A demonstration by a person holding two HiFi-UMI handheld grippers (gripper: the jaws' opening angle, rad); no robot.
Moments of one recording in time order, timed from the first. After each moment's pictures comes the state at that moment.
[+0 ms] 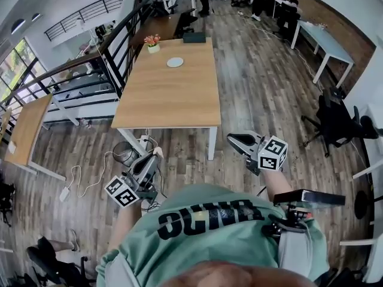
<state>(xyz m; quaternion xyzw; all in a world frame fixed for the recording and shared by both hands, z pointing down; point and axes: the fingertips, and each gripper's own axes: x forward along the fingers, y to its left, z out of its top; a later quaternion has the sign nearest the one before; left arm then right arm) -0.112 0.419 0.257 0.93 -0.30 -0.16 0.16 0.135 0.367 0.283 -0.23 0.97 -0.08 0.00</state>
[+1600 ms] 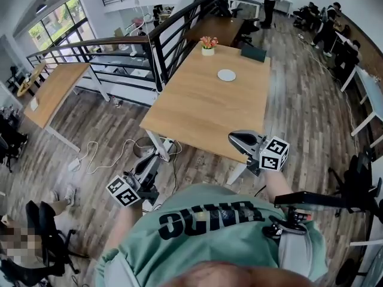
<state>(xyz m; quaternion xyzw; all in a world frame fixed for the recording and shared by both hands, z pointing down) -0.224 0.286 0.251 0.86 -0.45 -0.20 0.14 -0.014 0.151 0.269 -0.07 0.99 -0.08 0.00</state>
